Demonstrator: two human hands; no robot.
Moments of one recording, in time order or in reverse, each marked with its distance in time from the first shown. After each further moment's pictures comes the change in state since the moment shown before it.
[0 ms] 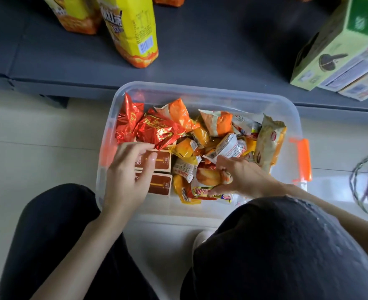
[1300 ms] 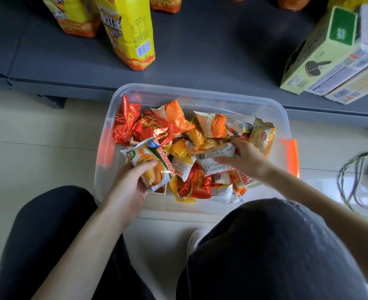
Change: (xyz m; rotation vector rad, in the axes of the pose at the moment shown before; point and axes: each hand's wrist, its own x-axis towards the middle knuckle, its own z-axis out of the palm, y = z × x) left_hand 0.002 0.020 0.008 -1.113 -0.046 -1.071; right_hand -0.003 0.010 -0.021 0.591 0.210 0.258
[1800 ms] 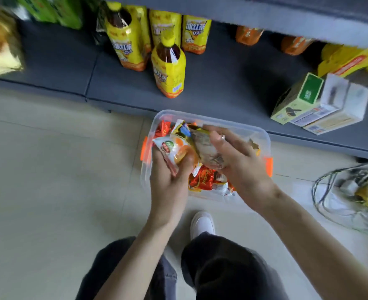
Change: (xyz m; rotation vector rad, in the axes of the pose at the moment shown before) left_hand -0.176 0.092 0.075 0.208 0.105 0.502; right_hand -0.136 -0.208 -0.066 0.818 -0.037 -0.023
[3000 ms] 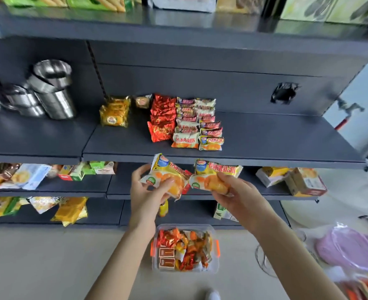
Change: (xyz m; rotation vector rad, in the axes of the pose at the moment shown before) left_hand -0.223 0.558 0.001 -0.159 -0.170 0.142; right_hand -0.371 -0.470 0.033 0.541 0.226 -0.065
